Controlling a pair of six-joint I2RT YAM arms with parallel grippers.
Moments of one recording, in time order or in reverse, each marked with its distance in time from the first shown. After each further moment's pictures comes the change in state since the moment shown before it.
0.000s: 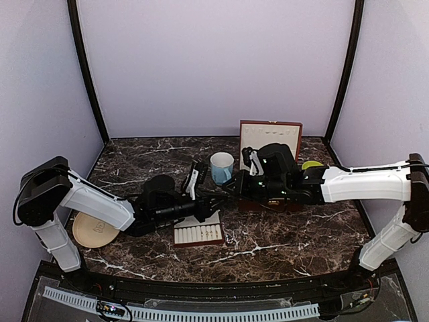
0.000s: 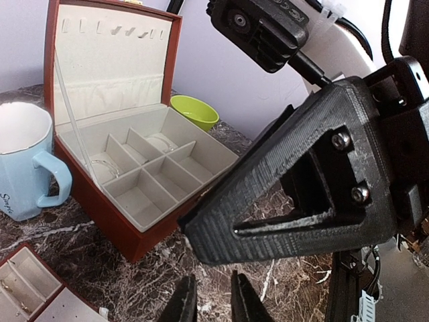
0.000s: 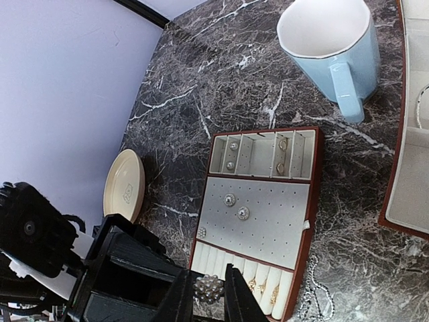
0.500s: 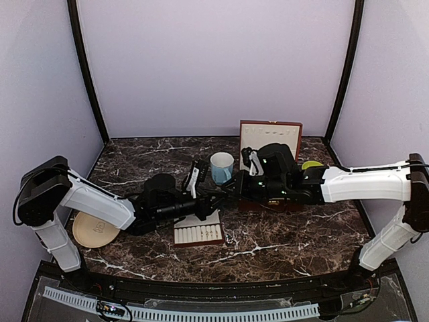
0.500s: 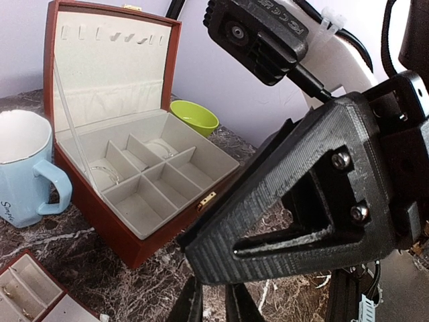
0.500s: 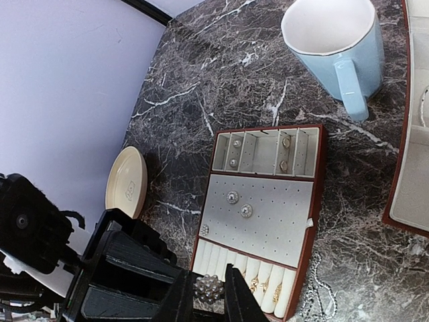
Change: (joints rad) left arm 0.000 0.001 0.017 -0.006 -0.006 0.003; right arm 0.000 0.000 0.000 0.002 -0.017 0.000
